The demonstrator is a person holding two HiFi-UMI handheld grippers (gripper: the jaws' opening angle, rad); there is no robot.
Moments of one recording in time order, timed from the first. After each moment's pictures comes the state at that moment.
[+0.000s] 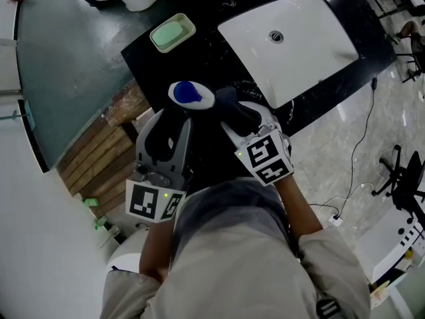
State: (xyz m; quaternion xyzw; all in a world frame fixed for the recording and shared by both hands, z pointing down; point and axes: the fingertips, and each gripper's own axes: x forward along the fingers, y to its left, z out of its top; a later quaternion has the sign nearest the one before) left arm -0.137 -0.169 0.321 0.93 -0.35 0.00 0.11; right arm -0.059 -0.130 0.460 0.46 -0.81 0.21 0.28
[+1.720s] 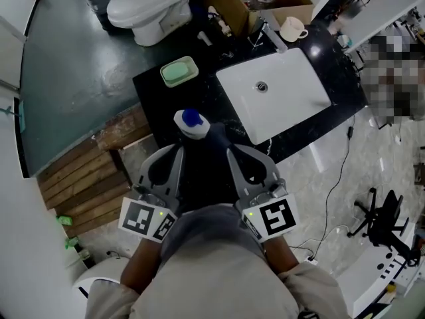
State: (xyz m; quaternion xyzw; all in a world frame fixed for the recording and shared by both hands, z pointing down) left arm -0.147 -0.139 0.284 0.92 -0.36 0.00 0.15; right arm -0.054 -0.103 0.277 0.54 -0.83 0.09 0.08
